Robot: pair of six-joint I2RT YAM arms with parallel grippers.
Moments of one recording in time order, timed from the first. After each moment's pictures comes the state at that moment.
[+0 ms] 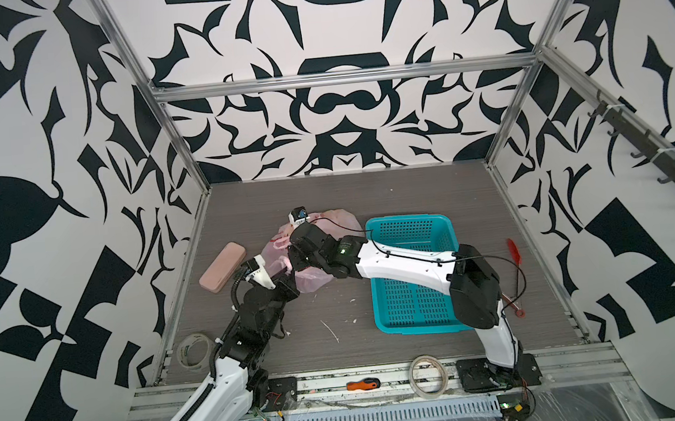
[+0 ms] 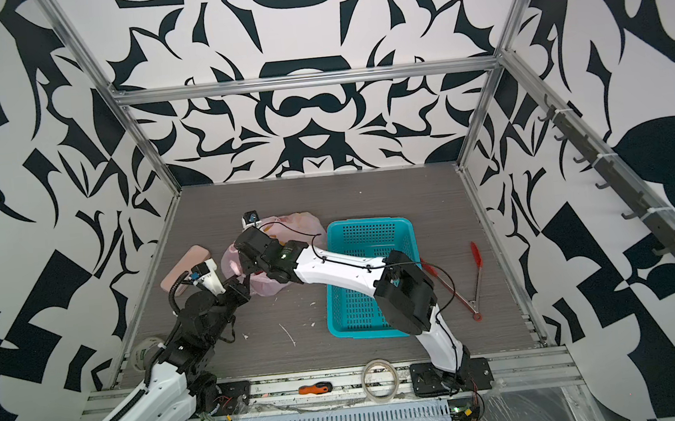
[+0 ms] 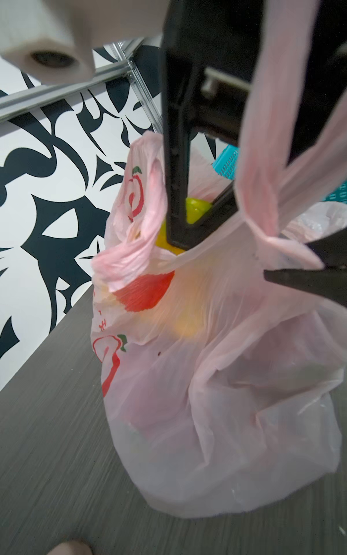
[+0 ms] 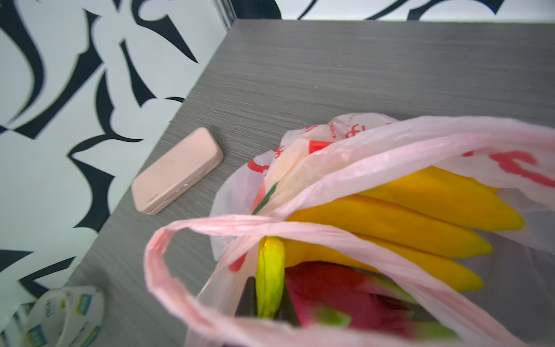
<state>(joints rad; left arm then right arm) -0.47 0.64 0.17 0.26 -0.11 -0.80 1.07 2.04 1.75 -0.34 0.25 0.59</state>
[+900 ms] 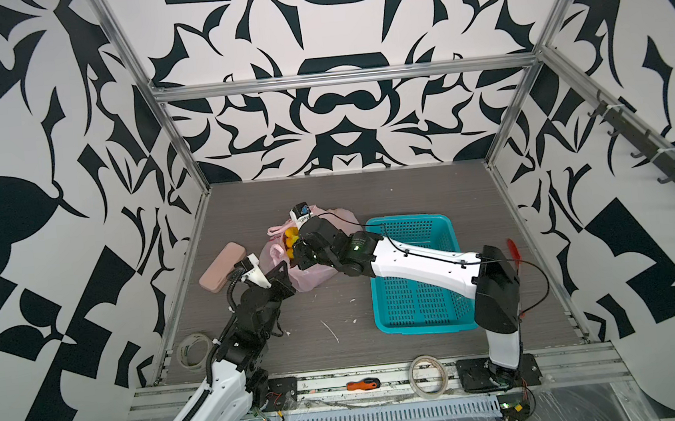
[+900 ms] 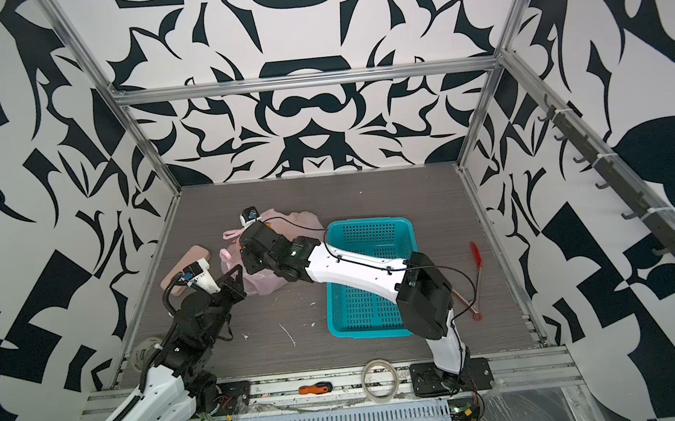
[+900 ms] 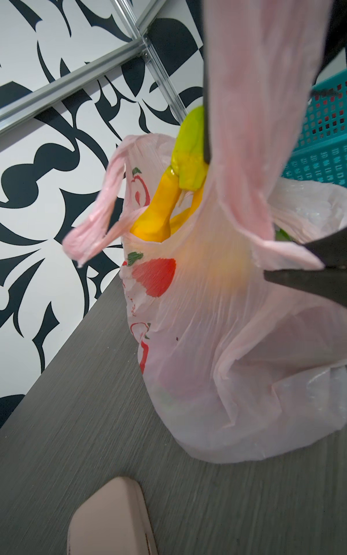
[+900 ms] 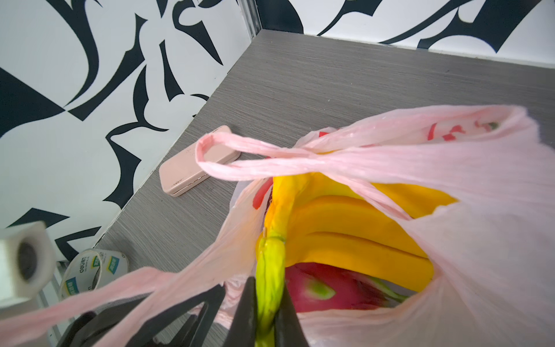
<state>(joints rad) -0.47 0.59 0.19 0.18 -0.22 -0.74 1.07 1.92 1.71 -0.38 0.20 0.50</state>
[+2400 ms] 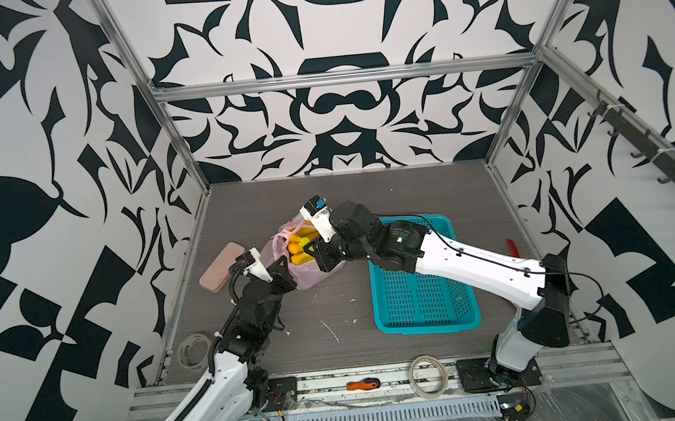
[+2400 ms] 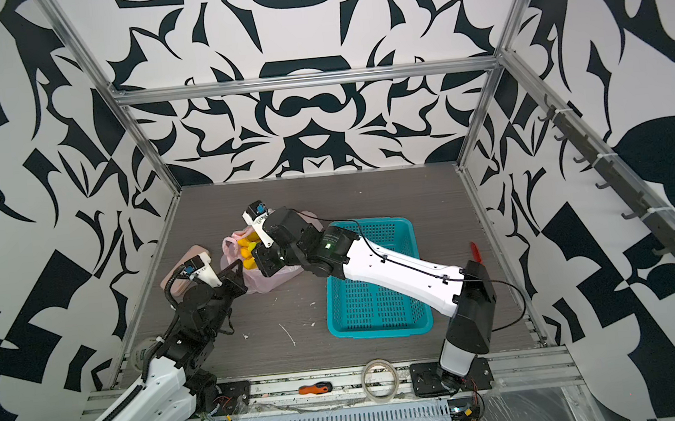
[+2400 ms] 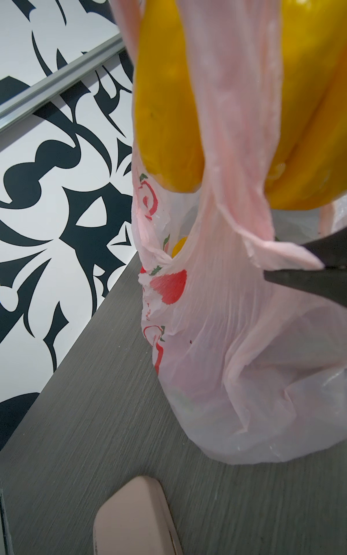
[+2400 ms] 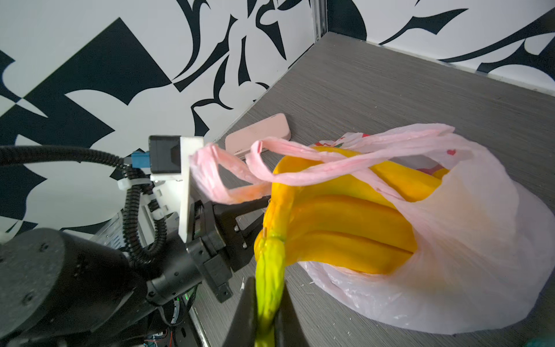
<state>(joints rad) -0.47 0.68 0.24 0.23 -0.24 -0.71 1.05 1.66 1.63 -0.52 -0.05 0.37</state>
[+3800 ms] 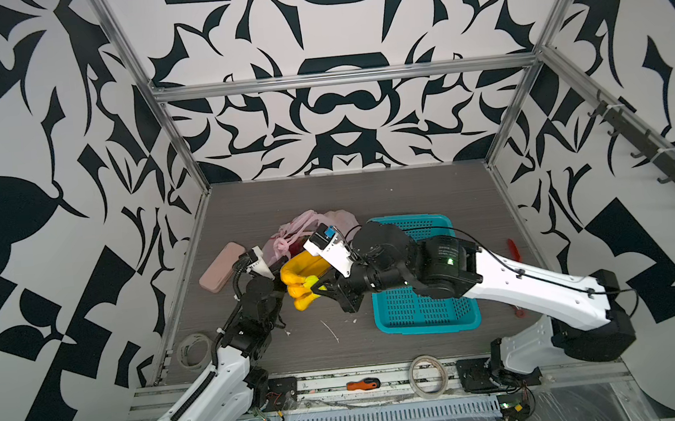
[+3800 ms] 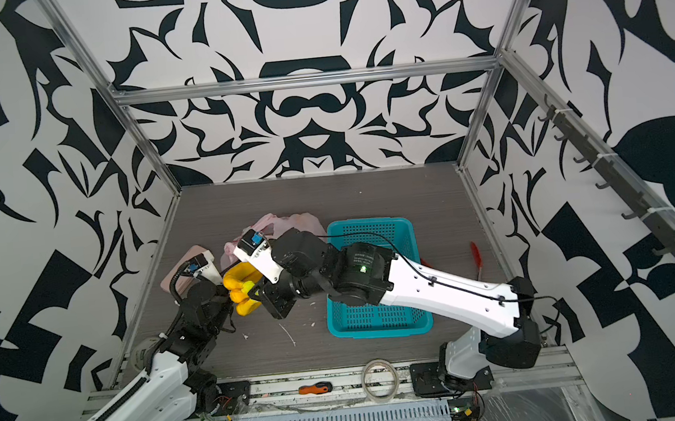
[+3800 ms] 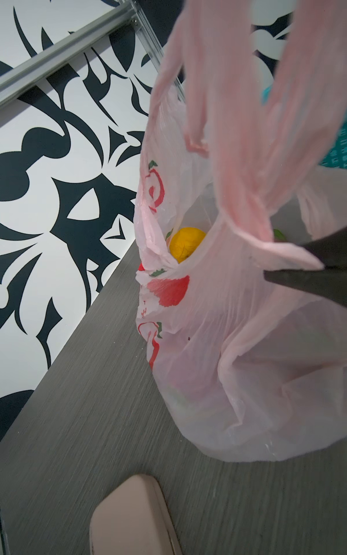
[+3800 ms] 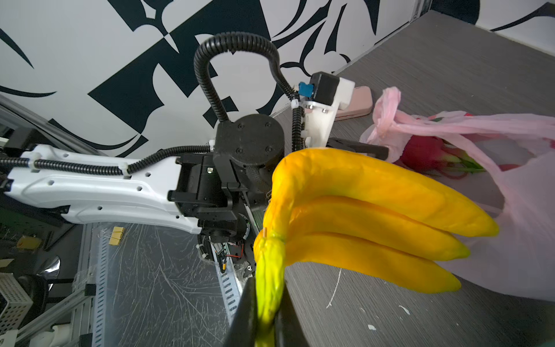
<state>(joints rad) -0.47 0.74 0.26 0.25 -0.25 -0.69 1.23 1.46 1.66 -0.74 -0.12 0.36</state>
